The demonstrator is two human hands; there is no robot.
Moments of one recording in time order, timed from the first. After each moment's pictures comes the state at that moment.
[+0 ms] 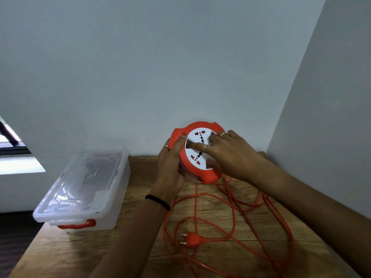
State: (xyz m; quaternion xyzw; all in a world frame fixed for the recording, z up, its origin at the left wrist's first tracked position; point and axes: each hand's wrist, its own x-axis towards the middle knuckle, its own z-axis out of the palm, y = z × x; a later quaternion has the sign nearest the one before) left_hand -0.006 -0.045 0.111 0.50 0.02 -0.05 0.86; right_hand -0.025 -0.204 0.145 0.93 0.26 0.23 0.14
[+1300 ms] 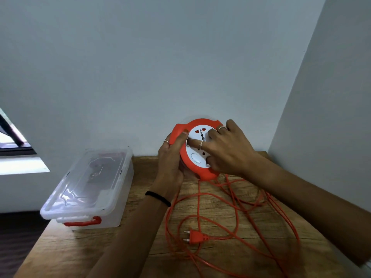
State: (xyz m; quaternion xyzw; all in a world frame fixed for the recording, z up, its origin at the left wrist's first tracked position) left_hand -0.004 -0.039 0.118 0.52 0.01 -0.02 0.85; right_hand -0.027 -0.187 0.155 0.89 0.25 0.33 0.18
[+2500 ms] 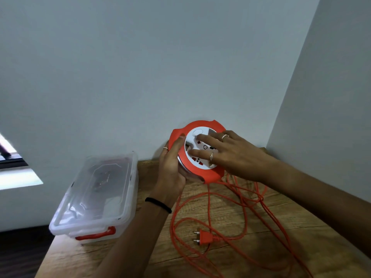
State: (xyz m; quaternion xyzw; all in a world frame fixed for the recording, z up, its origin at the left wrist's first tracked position) left_hand 0.001 0.006 0.114 0.45 0.01 -0.13 0.88; right_hand -0.039 -0.165 0.156 0.90 0.31 0.23 0.19
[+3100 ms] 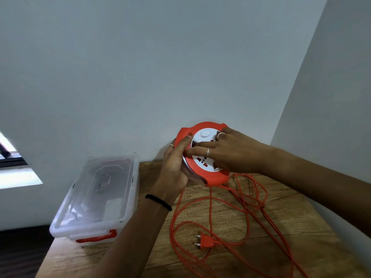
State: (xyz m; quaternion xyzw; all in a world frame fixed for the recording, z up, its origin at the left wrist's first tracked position) left_hand 0.009 0.007 0.125 0.47 0.00 -0.16 0.87; right_hand -0.019 -0.153 0.178 0.89 0.36 0.18 0.21
